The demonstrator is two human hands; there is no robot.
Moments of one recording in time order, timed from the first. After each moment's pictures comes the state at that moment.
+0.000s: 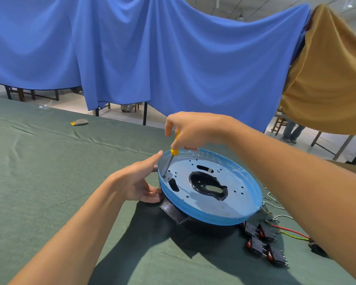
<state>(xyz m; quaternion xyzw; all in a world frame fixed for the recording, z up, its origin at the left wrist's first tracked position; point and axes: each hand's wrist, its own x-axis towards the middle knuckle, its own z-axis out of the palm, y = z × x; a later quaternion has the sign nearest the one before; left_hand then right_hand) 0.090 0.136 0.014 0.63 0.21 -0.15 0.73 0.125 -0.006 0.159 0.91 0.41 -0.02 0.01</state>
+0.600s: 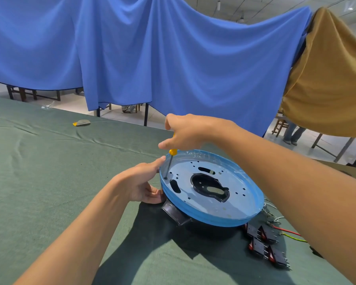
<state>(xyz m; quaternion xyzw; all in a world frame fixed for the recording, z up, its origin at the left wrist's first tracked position) 0.091 0.133 0.012 0.65 0.21 -0.13 0.72 0.122 0.006 0.155 0.92 0.38 -0.01 0.04</state>
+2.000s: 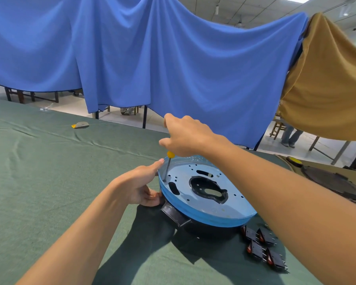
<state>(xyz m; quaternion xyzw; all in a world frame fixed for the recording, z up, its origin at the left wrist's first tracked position) 0.093 0.133 0.011 0.64 0.22 -0.12 0.72 0.115 0.008 0.140 0.93 0.35 0.09 -0.02</state>
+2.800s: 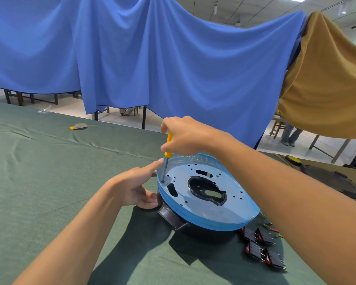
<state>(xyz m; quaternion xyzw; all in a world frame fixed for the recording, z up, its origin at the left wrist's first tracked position) 0.091 0.140 0.010 0.64 0.22 -0.15 0.73 0.120 0.001 0.148 0.92 0.39 0.03 -0.03</state>
